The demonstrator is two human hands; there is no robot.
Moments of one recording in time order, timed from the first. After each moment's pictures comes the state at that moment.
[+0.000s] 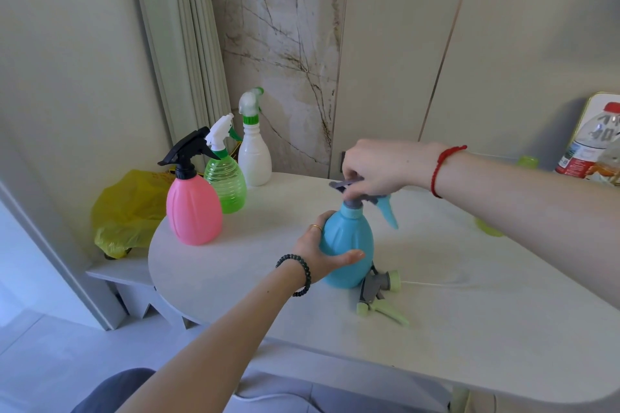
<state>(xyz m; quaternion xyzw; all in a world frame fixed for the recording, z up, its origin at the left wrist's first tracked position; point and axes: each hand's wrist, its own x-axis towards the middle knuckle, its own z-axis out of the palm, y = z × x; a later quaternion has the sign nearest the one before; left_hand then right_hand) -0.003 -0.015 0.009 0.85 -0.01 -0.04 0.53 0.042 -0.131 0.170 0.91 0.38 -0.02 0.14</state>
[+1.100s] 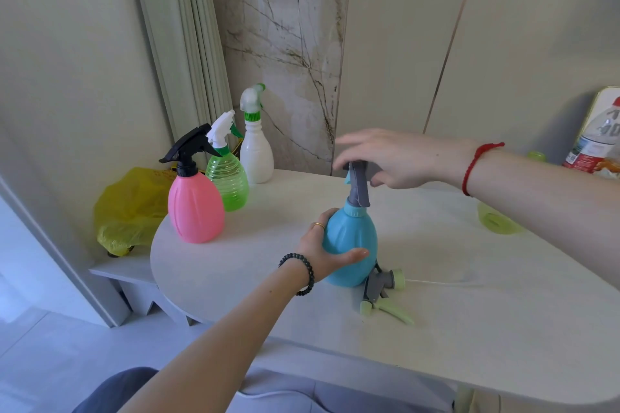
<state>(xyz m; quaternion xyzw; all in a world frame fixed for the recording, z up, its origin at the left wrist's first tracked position) -0.003 -0.016 0.008 0.85 -0.01 -0.03 0.53 0.046 -0.150 0.174 0.91 0.40 -0.03 0.08</state>
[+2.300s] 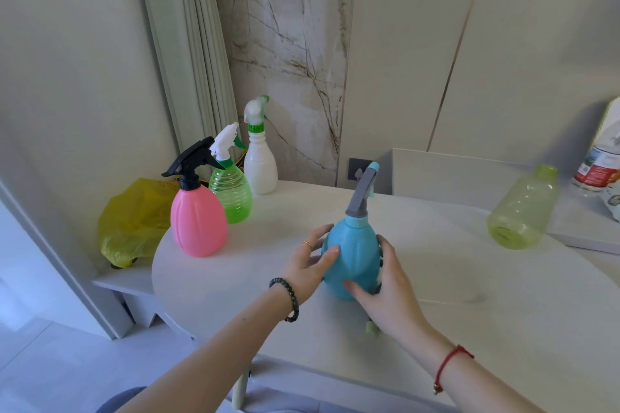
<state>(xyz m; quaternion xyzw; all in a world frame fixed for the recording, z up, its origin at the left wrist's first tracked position) -0.007 -0.001 -0.003 0.75 -0.01 -0.03 0.66 -0.014 -0.154 -0.008 0.86 0.13 0.02 -0.50</state>
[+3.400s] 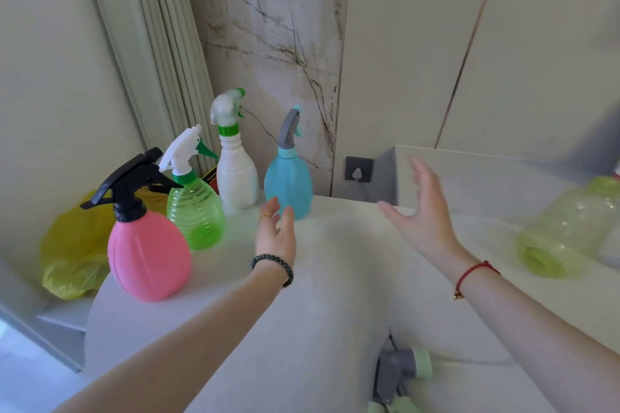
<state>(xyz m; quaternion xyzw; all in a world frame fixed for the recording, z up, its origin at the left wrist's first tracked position) 0.110 0.016 0.001 0.70 0.18 0.20 0.66 0.156 -0.183 0.024 0.84 0.16 0.19 -0.48</state>
